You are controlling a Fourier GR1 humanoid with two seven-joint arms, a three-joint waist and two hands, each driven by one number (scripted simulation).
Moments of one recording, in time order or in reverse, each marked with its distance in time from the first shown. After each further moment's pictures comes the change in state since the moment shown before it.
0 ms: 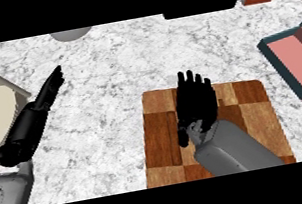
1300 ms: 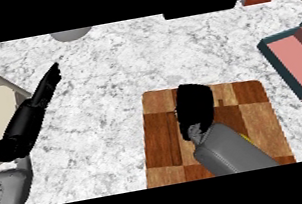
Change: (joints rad) left arm -0.018 -0.047 0.074 0.020 -0.052 -0.064 -0.002; right arm 0.023 0.005 0.024 0.125 0.200 -0.070 -0.126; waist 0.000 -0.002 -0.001
